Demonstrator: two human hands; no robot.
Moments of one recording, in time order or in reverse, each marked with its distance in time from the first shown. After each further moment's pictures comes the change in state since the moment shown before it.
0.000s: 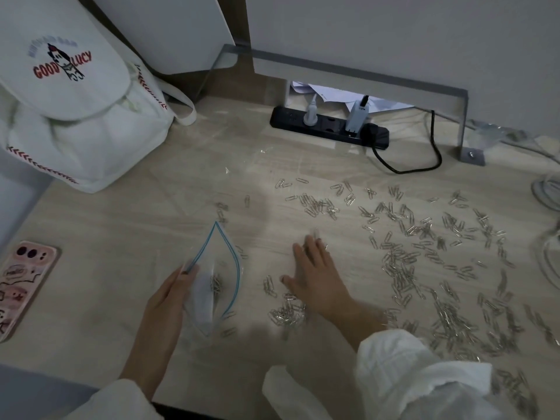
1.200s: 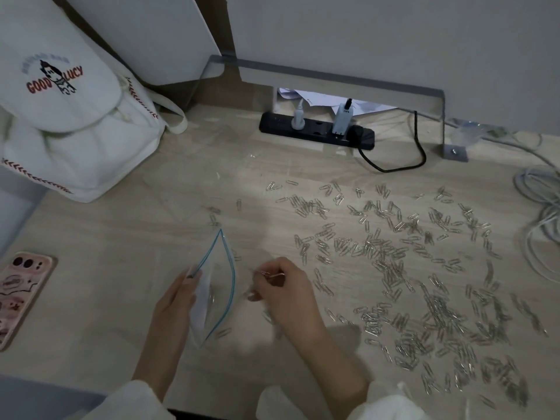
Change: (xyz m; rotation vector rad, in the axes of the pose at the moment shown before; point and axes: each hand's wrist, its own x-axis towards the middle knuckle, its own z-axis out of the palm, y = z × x) left_hand -0.004 -0.006 0.013 0.023 -0.027 -0.008; right_hand -0.053 -0.096 -0.050 1.128 0.179 0.206
